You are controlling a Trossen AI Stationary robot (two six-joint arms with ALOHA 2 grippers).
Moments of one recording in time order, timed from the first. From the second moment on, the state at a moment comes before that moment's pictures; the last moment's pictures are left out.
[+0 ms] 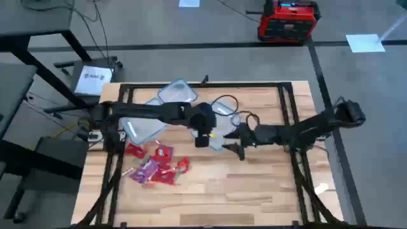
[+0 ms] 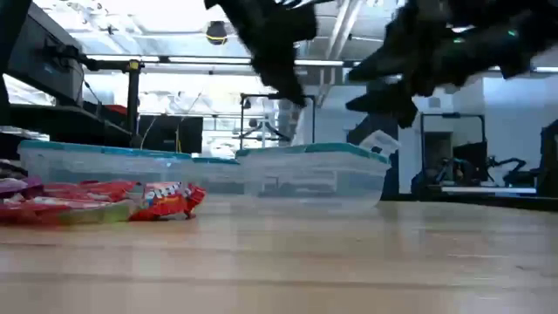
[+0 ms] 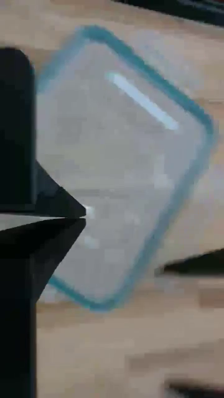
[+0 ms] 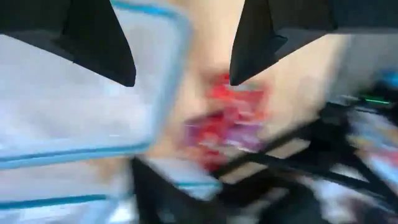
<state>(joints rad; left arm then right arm) 0.10 1.74 1.42 -0.55 -0.12 0.09 0.06 1.26 0.53 0.37 0.22 0.38</state>
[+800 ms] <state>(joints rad) -0.04 1.76 1.02 0.17 -0.03 -0.24 -0.11 1.39 0.58 0.25 0.20 0.34</state>
